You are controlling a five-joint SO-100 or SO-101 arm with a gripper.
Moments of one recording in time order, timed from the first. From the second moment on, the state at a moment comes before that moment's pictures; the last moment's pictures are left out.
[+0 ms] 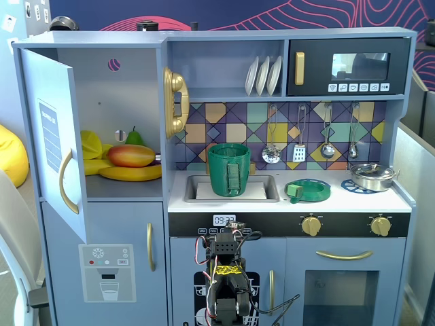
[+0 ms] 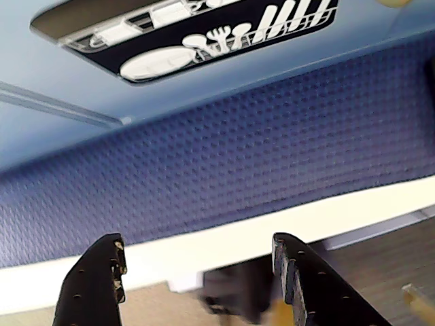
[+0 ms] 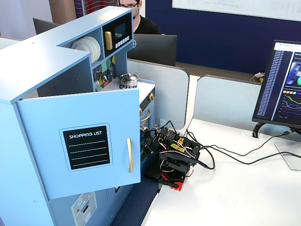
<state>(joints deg) -1.4 182.4 168.1 78.7 -78.4</state>
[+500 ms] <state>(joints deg) -1.4 182.4 168.2 80.2 -86.5</state>
